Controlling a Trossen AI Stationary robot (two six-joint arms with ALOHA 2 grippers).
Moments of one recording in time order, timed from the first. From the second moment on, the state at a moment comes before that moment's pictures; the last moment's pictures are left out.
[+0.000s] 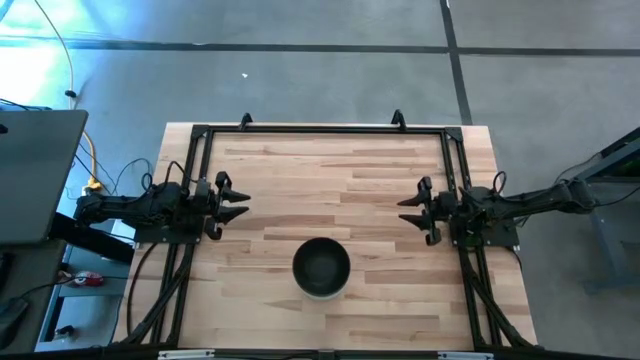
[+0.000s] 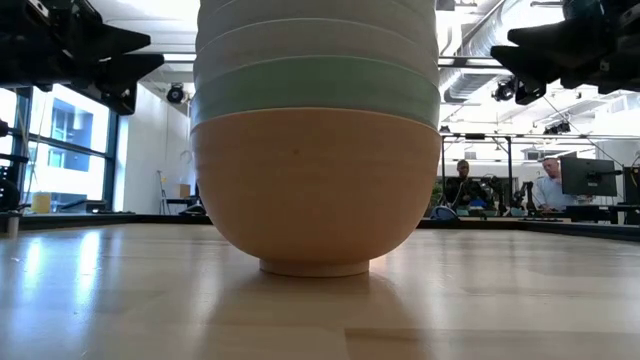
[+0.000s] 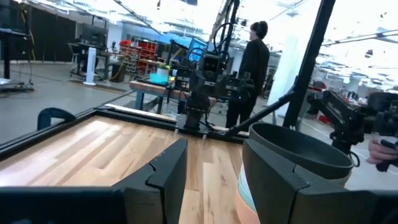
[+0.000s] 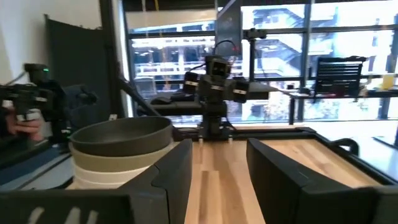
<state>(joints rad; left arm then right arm) 0.08 0.01 0.01 0.12 -0.06 -0.19 0.11 0.36 0.01 0.51 0.05 0.00</state>
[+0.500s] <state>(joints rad) 0.08 0.01 0.01 0.12 -0.06 0.00 0.11 0.36 0.01 0.51 0.14 -0.01</state>
